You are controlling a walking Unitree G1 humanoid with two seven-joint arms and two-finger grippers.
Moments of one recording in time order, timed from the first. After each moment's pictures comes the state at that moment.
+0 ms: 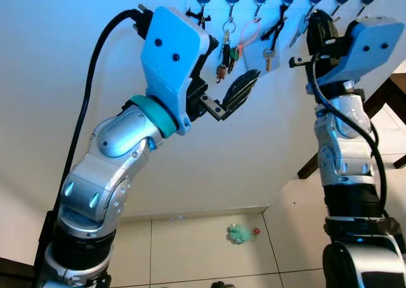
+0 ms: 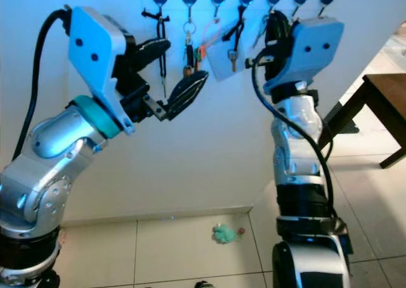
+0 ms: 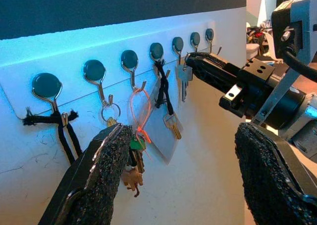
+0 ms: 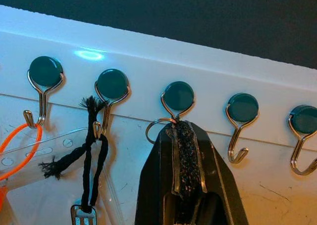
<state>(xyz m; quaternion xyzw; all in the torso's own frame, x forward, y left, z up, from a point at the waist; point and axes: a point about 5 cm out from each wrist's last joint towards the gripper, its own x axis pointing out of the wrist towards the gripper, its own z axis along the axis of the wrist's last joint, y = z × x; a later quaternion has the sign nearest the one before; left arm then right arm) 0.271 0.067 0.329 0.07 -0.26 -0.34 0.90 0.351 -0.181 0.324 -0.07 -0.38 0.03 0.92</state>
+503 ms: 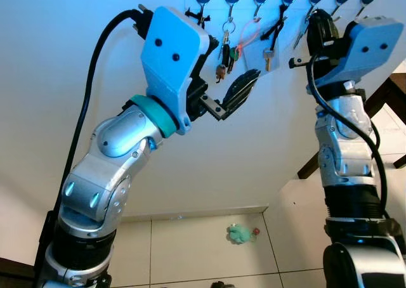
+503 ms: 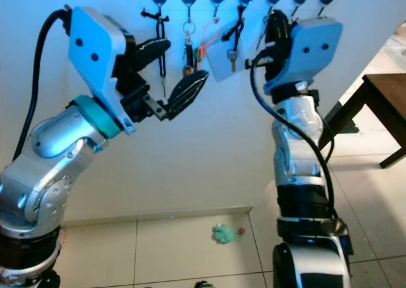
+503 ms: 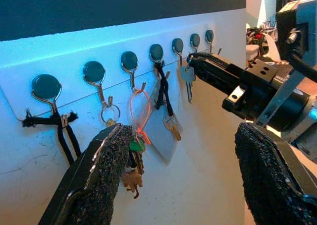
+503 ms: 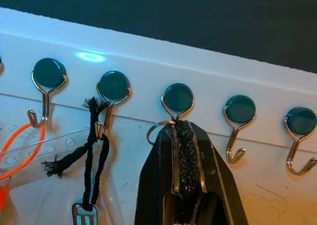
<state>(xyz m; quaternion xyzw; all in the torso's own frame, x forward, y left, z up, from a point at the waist) 0.271 0.066 0.329 0.07 -0.26 -0.34 0.90 0.346 -0.180 0.323 -0.07 -0.39 0.04 0.92</state>
